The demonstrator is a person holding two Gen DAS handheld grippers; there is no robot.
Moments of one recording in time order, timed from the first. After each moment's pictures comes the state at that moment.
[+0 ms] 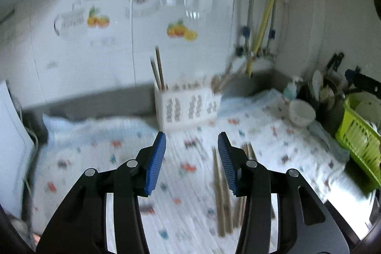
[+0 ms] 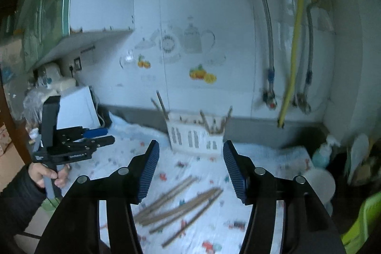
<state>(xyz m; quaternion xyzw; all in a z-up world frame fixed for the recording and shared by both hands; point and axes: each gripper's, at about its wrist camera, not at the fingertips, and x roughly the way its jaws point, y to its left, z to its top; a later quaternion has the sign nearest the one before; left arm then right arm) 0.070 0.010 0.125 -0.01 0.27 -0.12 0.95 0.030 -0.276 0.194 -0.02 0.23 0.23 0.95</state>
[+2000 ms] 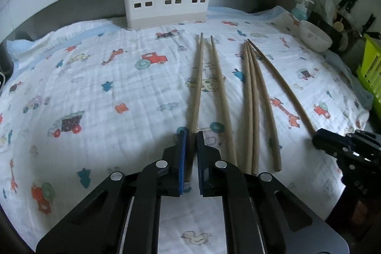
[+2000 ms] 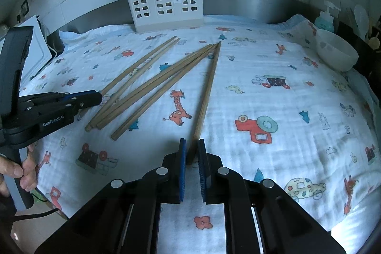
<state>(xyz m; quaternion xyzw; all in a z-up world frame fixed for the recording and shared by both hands) 0.081 -0.043 -0.054 0.00 0.42 -0.13 0.90 0.021 -0.229 -0.041 0.00 0.41 0.10 0.91</state>
